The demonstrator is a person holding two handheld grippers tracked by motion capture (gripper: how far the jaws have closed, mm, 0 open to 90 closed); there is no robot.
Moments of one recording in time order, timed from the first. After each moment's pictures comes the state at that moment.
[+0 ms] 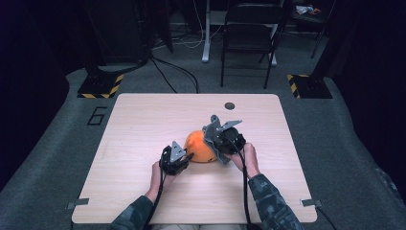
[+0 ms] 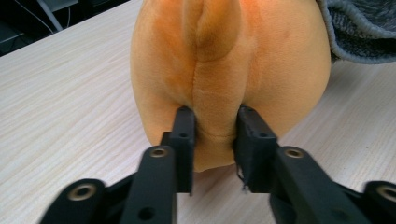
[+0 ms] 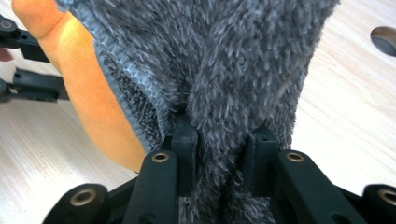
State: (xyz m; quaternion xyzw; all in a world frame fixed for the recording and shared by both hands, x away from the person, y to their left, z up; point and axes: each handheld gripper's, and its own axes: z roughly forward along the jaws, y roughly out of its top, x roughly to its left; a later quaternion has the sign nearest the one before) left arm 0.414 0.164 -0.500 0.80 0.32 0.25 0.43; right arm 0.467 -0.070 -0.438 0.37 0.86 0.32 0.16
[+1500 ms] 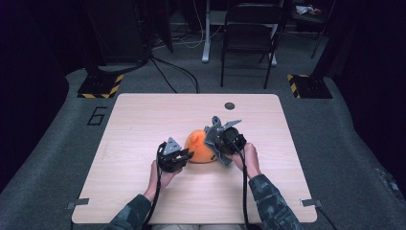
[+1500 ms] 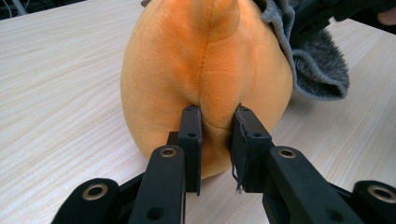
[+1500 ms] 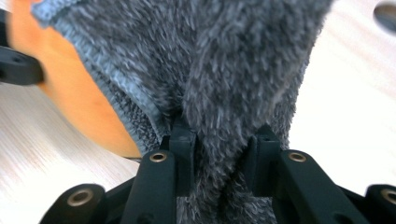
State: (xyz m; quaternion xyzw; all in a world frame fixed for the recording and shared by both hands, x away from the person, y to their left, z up) left arm 0.417 0.170 -0.484 0.79 0.35 0.18 0.47; right arm 0.470 -0.073 -0.443 0.39 0.86 0.29 0.15
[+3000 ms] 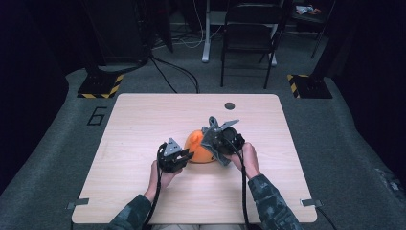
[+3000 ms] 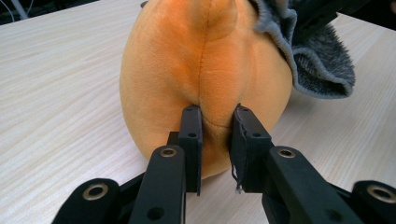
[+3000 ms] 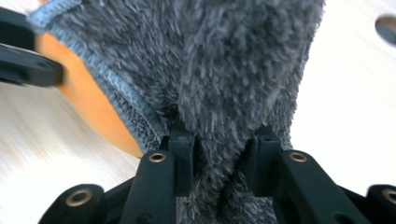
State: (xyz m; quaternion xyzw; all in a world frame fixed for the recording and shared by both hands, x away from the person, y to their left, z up) left arm 0.416 0.170 -0.485 0.79 0.34 0.18 0.47; right arm 0.466 -0.067 -0.436 0.37 0.87 0.29 0.16
